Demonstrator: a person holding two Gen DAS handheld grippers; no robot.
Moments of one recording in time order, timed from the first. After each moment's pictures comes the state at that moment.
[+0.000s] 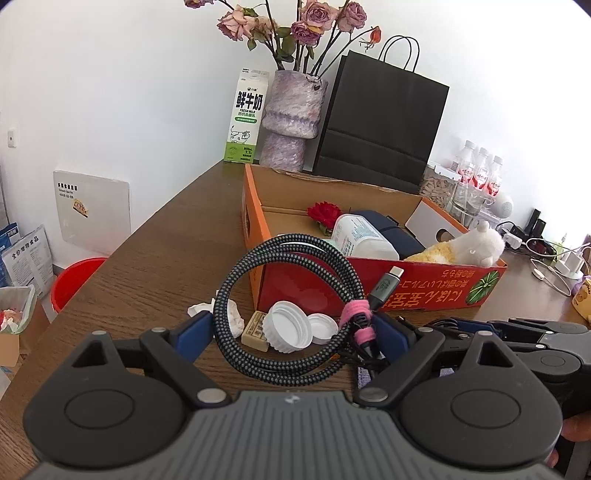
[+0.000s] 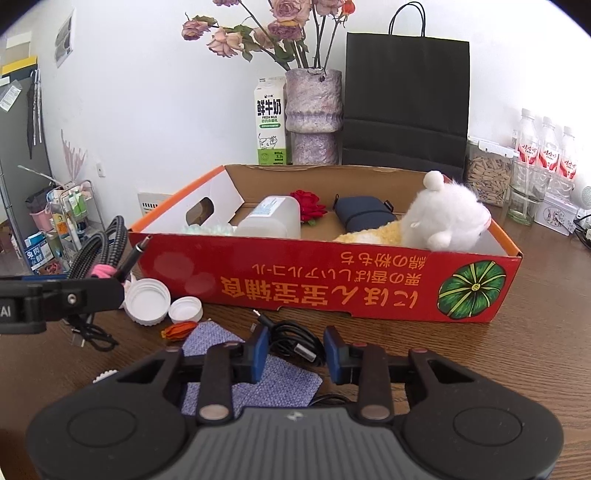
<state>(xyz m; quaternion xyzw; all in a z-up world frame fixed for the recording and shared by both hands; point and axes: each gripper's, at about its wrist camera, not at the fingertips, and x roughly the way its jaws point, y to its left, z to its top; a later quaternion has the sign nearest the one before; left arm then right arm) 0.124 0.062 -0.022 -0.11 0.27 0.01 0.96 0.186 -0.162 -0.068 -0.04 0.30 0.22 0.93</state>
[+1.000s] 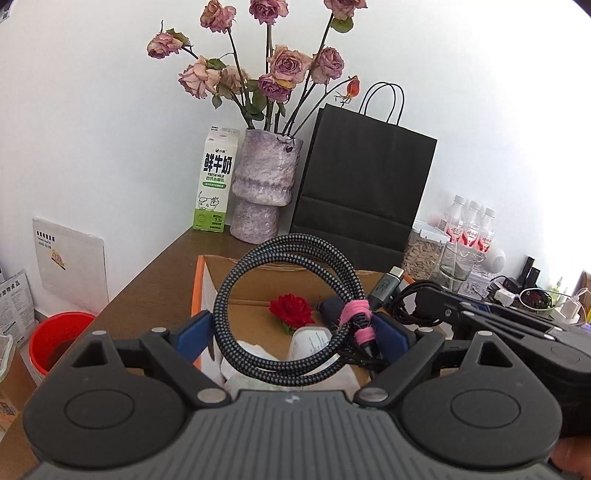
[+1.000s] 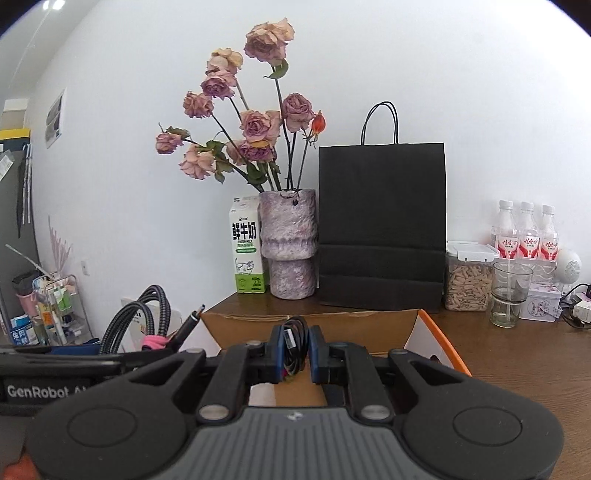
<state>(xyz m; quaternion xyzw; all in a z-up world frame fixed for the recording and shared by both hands) 0.210 0.037 0.029 -0.11 0.20 0.00 0.97 0.254 -0.162 0.002 0.02 0.15 0.19 0.97</state>
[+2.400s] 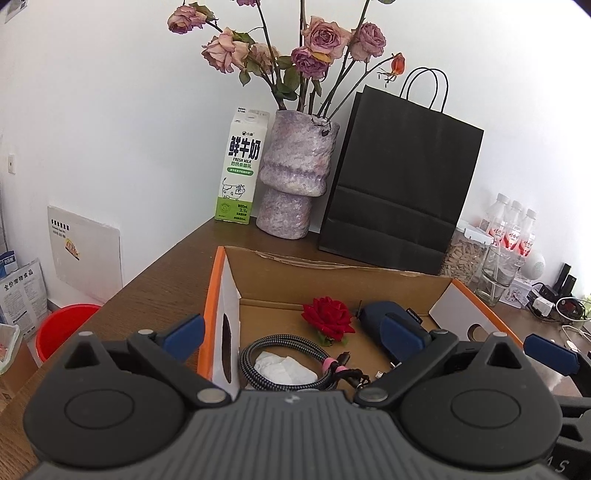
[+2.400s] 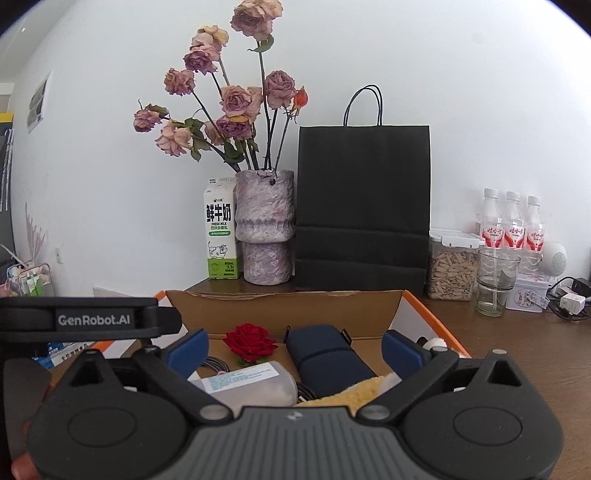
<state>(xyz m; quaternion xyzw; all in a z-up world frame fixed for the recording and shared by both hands) 0.254 0.050 -0.002 -0.12 0.21 0.04 0.97 0.251 -0.156 -0.033 -0.01 0.15 0.15 0.98</state>
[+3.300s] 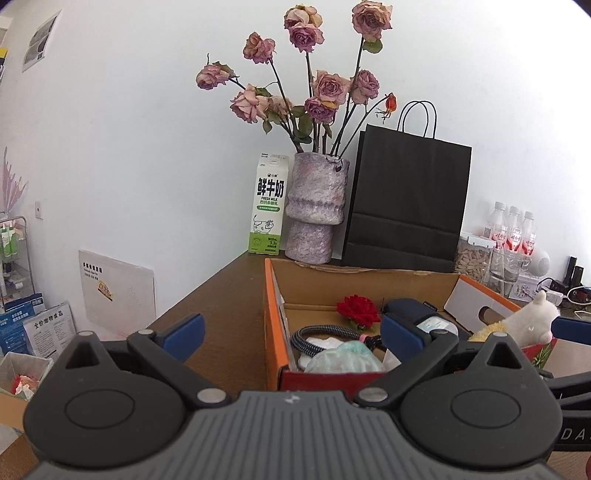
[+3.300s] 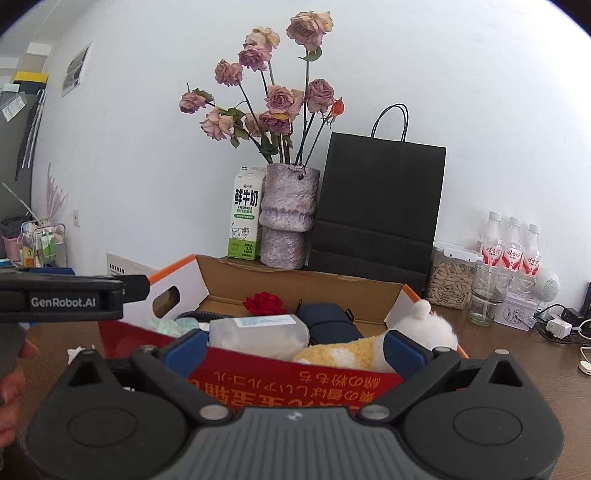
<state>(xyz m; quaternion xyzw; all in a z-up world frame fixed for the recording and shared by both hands) 0.166 0.056 -0.020 -0.07 0.13 0.08 0.99 0.184 -0.162 -0.047 -0.08 0.14 0.17 0.97</state>
